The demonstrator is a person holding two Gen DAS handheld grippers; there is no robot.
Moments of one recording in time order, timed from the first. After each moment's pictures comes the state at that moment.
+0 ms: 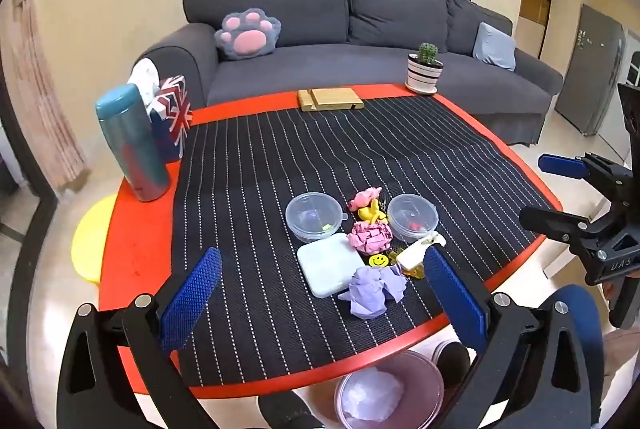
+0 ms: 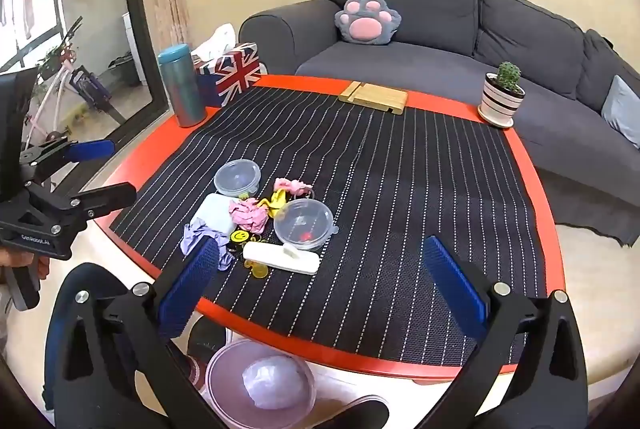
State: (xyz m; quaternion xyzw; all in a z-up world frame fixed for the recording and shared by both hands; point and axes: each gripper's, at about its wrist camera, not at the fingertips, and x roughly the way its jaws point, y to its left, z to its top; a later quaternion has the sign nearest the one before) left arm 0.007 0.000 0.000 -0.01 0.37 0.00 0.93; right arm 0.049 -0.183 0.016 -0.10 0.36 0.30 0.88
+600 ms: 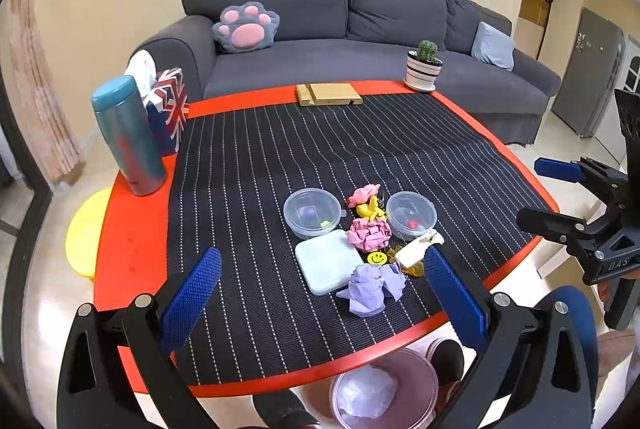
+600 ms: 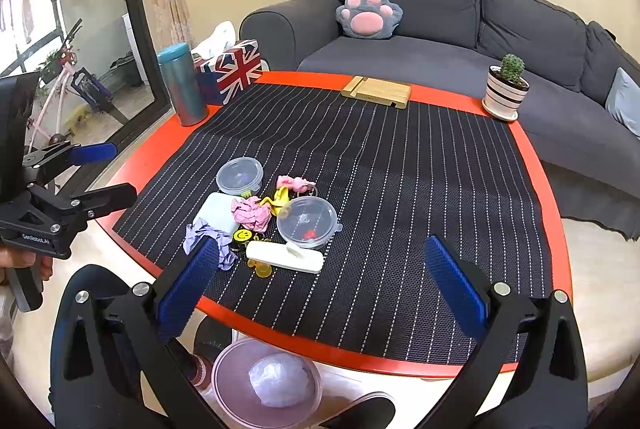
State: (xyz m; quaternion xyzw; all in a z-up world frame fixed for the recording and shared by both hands) left arm 0.011 0.003 -0.008 -0.02 0.38 -0.01 0.93; right arm 0.052 -0.181 0.012 -0.10 0.37 0.31 0.87
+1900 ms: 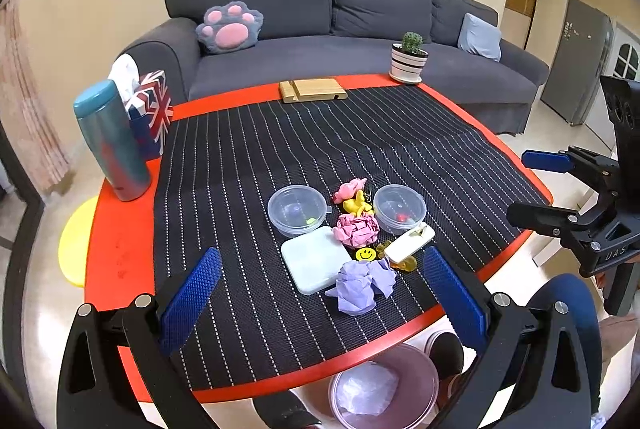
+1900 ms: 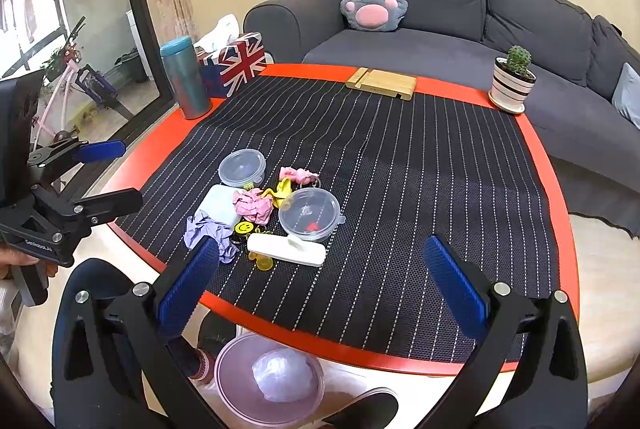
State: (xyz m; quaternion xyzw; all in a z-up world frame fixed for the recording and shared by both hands) left arm 0.016 -0.005 -0.013 -0.01 0.38 -0.03 0.92; right arm 0.056 -0.182 0.004 -0.10 0.38 0.31 0.86
